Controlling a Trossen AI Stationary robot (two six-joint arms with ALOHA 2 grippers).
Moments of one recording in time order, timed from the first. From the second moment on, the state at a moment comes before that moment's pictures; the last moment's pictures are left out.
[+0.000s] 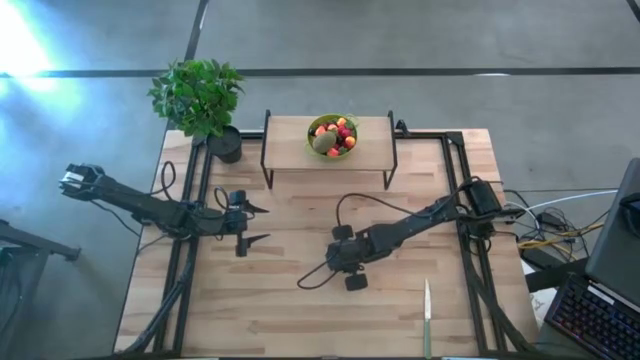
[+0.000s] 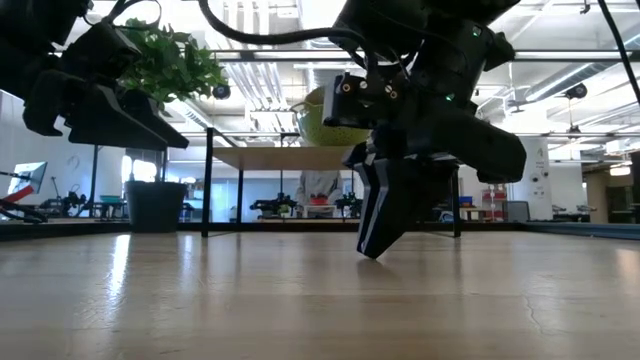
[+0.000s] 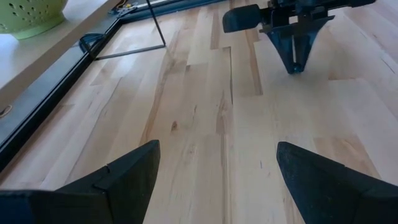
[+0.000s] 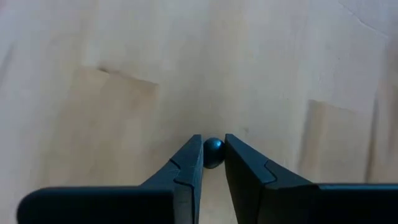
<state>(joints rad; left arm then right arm) -0.27 0.70 0.19 0.12 -0.42 0.05 0.25 1.97 1.20 -0.34 0.08 0.02</state>
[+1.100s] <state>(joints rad) -0.27 0.71 0.19 0.09 -0.42 0.05 -0.18 1.30 1.20 -0.37 0.05 -0.14</state>
